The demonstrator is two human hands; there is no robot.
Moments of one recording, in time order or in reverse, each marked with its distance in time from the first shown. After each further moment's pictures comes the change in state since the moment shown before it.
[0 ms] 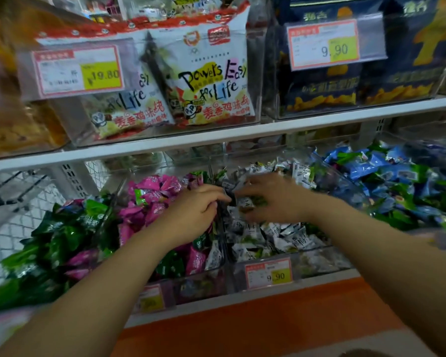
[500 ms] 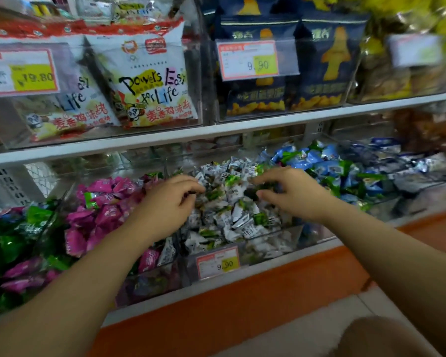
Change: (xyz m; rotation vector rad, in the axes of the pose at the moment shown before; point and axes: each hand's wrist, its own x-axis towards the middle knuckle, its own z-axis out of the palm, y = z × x) left_hand 0.007 0.045 0.006 -0.014 0.119 0.071; right_hand -0.093 0.052 -0.016 0.263 0.324 0.182
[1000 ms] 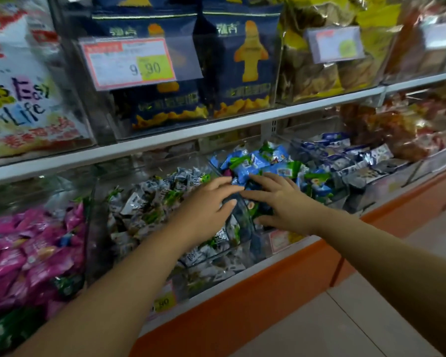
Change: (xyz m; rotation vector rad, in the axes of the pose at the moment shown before) left_hand 0.092 0.109 0.089 -0.059 -0.179 0.195; right_hand -0.022 0.110 -0.017 -0.366 -0.204 0.026
